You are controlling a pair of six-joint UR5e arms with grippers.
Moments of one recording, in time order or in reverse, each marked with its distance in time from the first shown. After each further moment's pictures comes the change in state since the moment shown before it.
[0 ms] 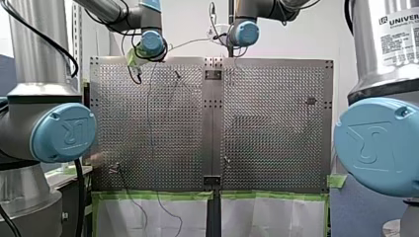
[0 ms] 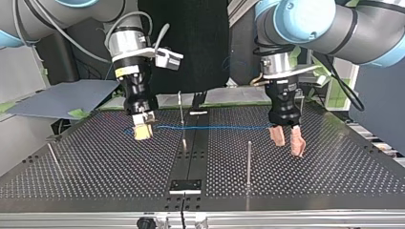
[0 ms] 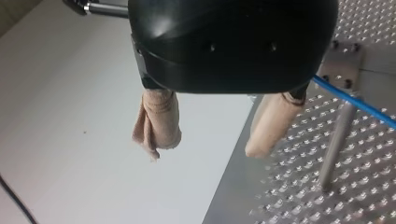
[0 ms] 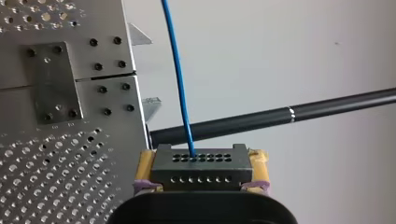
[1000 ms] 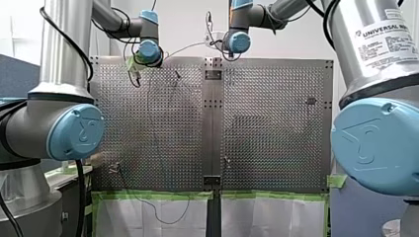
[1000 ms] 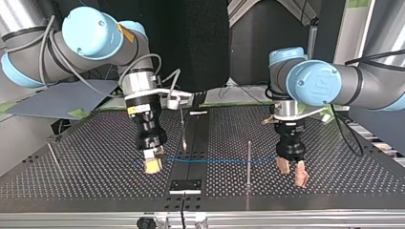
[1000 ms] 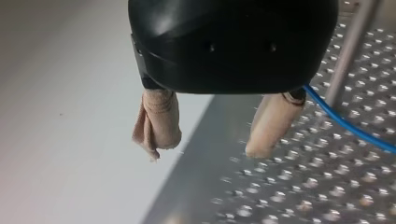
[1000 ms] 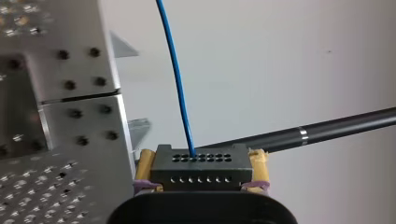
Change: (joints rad) left arm 0.146 -0.182 0.174 -0.046 0.174 -0.012; right arm -0.024 0.181 -0.224 -0.006 -0.032 -0.013
